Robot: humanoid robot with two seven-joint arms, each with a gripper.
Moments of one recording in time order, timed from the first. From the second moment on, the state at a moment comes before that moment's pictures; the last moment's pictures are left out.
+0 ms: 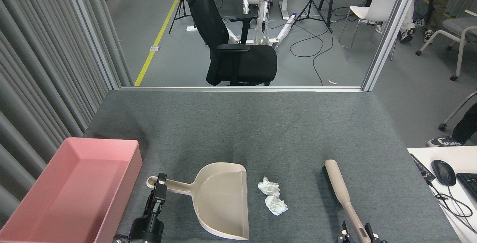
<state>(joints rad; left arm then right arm) -0.11 -0.05 0.04 -1.11 -0.52 -0.44 0.14 0.28 0.02 -0.10 -1.55 1.47 -0.02 -0.15</state>
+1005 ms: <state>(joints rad) -0.11 -0.05 0.05 -1.11 -0.52 -0.44 0.14 0.41 0.04 -0.09 -1.65 1.46 -0.15 -0.20</state>
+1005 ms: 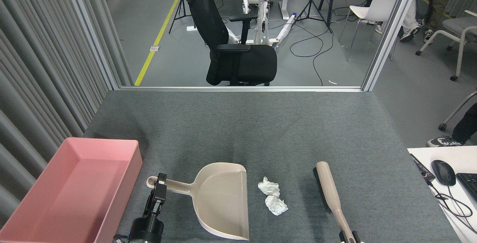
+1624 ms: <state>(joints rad) -0.10 -0.05 0.04 -1.12 -0.52 -0.45 0.13 0.42 0.07 0.13 -1.66 1.45 -0.10 -0.16</state>
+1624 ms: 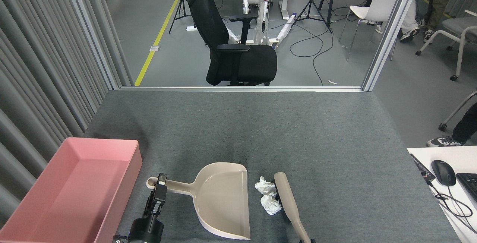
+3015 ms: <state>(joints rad) -0.10 -0.05 0.04 -1.12 -0.52 -0.45 0.13 0.26 0.04 0.22 -1.61 1.34 0.08 -0.24</state>
